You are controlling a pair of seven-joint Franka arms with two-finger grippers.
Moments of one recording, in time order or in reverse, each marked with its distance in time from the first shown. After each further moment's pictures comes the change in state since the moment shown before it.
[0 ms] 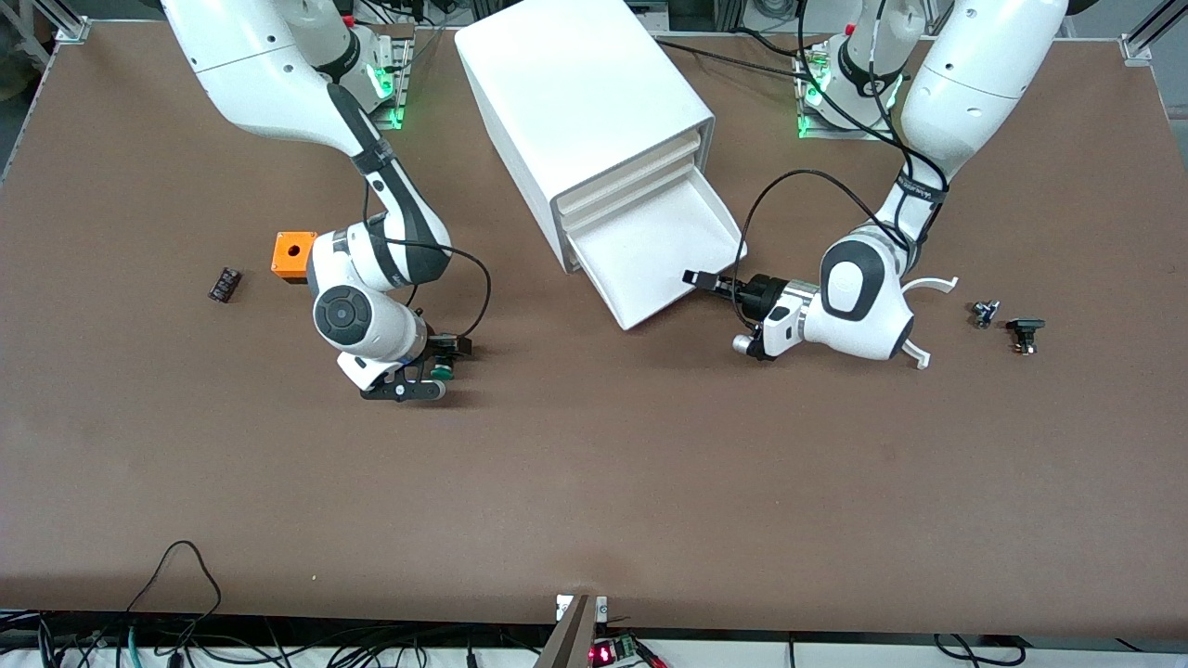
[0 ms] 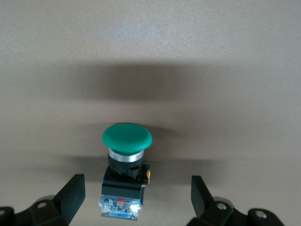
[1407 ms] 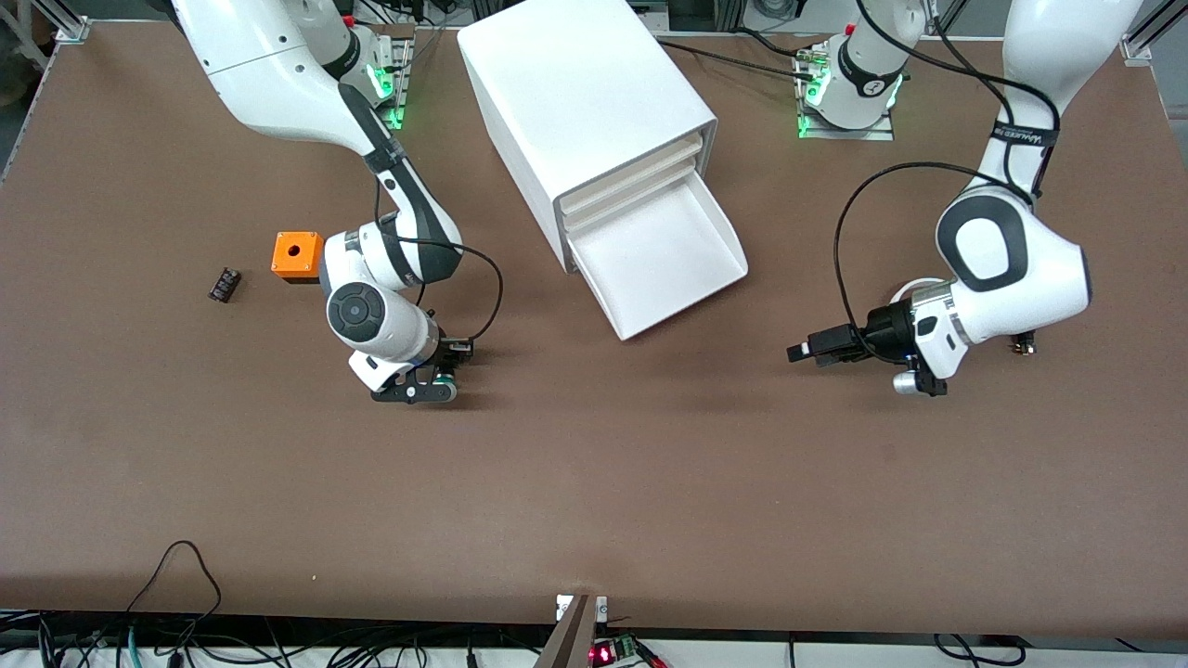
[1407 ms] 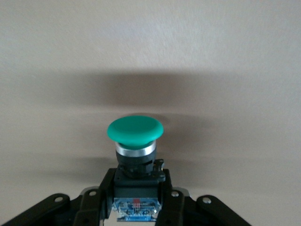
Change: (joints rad) left arm 0.175 -0.288 0.016 -0.046 0.030 0.330 -0.053; right arm 0.022 0.001 0.000 0.035 0.000 0.018 0.023
